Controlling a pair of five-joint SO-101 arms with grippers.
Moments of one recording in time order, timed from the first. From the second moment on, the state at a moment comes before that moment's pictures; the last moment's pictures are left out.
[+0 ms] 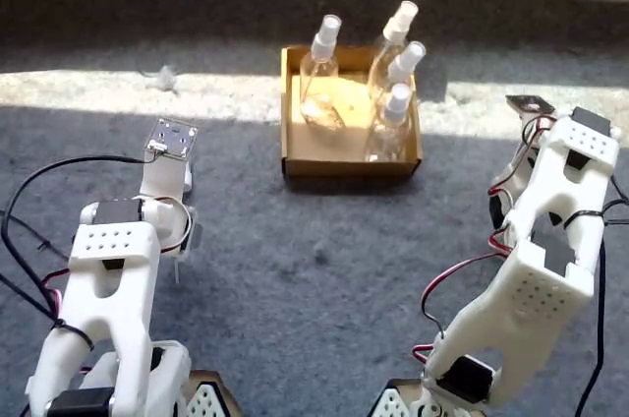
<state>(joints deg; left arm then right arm) -11.6 -31.7 56.6 54.7 -12.2 24.5 28.0 -12.8 87.0 38.8</state>
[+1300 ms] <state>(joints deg) -11.6 -31.7 56.6 54.7 -12.2 26.4 26.0 -1.9 89.2 56.0</state>
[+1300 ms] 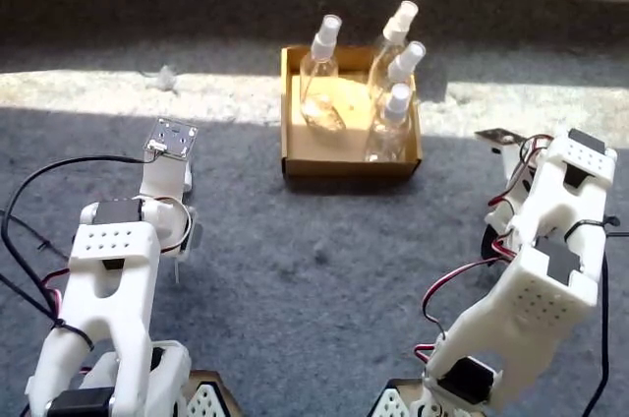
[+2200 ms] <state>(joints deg) -11.7 -31.7 40.2 76.6 -12.2 26.5 11.3 -6.1 87.5 40.5</state>
